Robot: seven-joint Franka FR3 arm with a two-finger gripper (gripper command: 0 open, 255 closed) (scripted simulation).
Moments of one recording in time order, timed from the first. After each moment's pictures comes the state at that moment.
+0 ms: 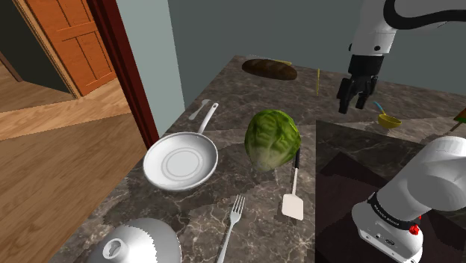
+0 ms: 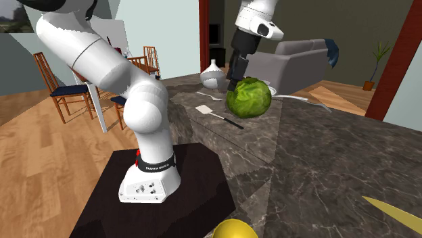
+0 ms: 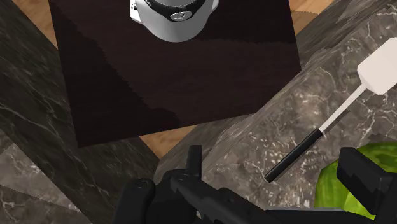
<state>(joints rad) -0.02 -0.74 -0.06 -2.45 0.12 1.45 0.12</state>
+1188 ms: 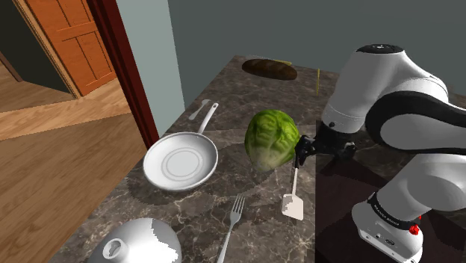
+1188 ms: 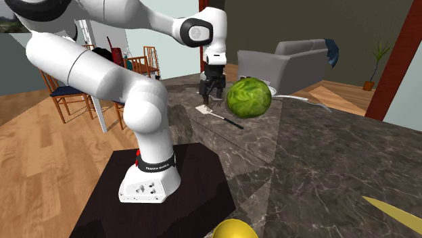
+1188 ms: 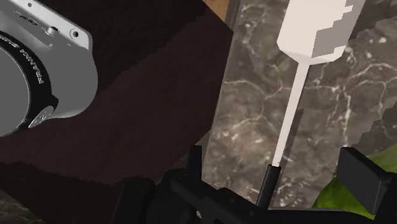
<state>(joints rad) -0.02 -0.98 0.59 -2.79 0.53 1.85 1.00</state>
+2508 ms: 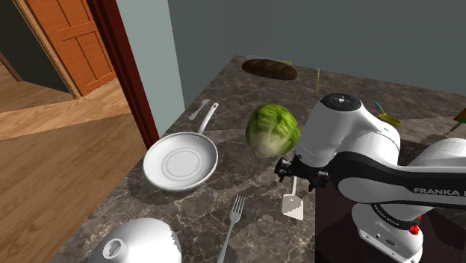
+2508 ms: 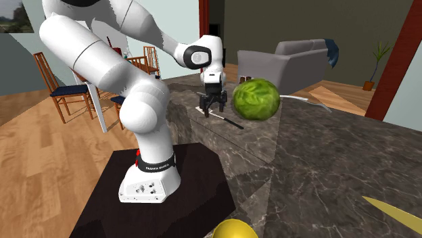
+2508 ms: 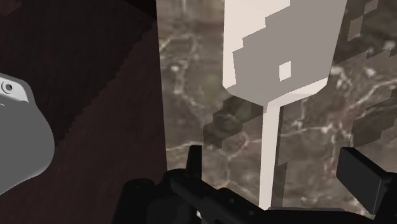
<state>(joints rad) -0.12 -0.79 0.97 -2.81 0.69 2.15 1.28</state>
